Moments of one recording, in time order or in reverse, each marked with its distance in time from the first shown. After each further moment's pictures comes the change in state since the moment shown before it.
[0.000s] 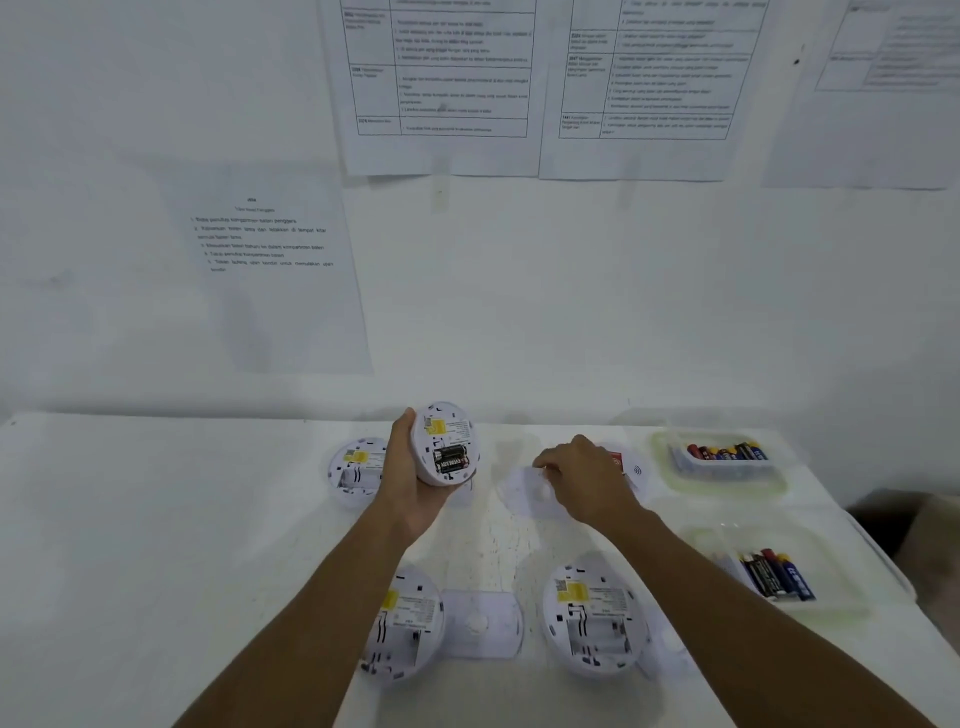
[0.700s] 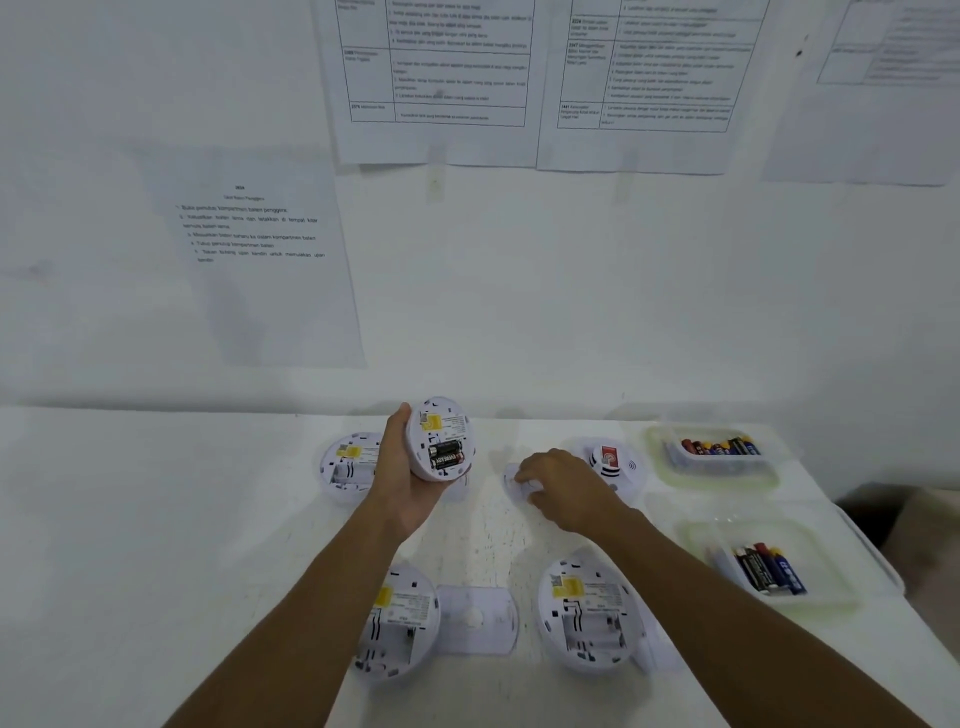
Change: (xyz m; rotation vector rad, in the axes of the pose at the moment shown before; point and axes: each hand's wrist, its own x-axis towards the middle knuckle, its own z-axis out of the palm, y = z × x) left_hand 0.003 -0.001 -0.002 -0.017 -0.012 -0.018; right_hand 0.000 -0.007 0.010 0.039 -0.193 -0.105
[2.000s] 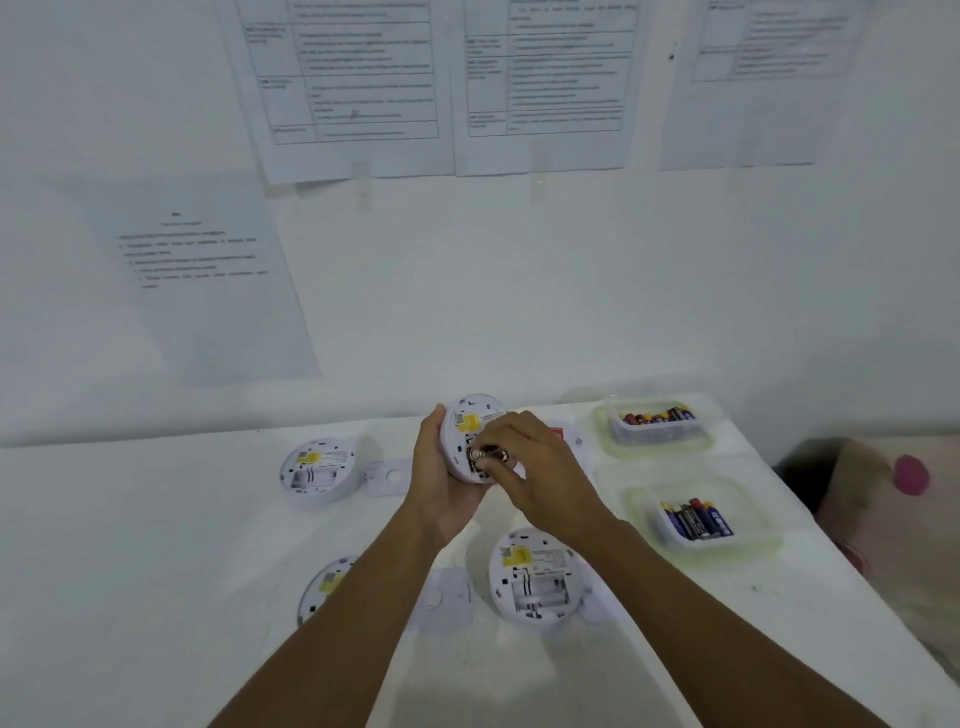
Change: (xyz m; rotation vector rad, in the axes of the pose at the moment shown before) left_hand -0.036 -0.058 0.078 0.014 -0.157 -0.131; right_hand -0.075 -0.033 -0.039 0.331 0.606 -0.264
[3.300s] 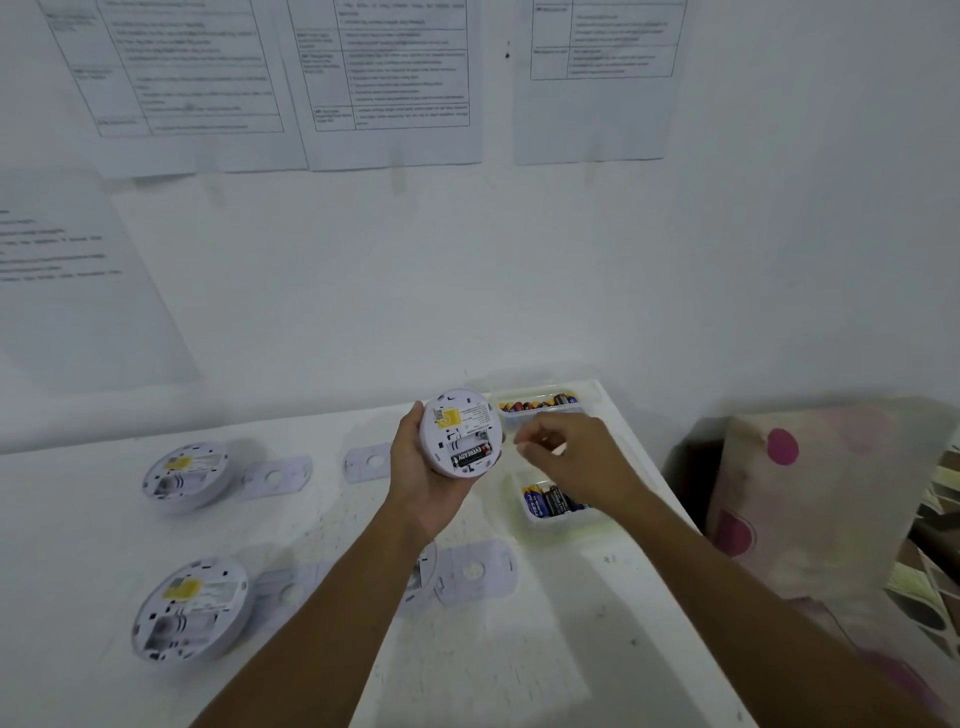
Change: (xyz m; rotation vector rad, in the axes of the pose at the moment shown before) left_hand 0.021 -0.104 0.087 -0.094 -0.032 -0.001; right_hand -0.074 0.065 -0.153 0.067 -0.058 0.542
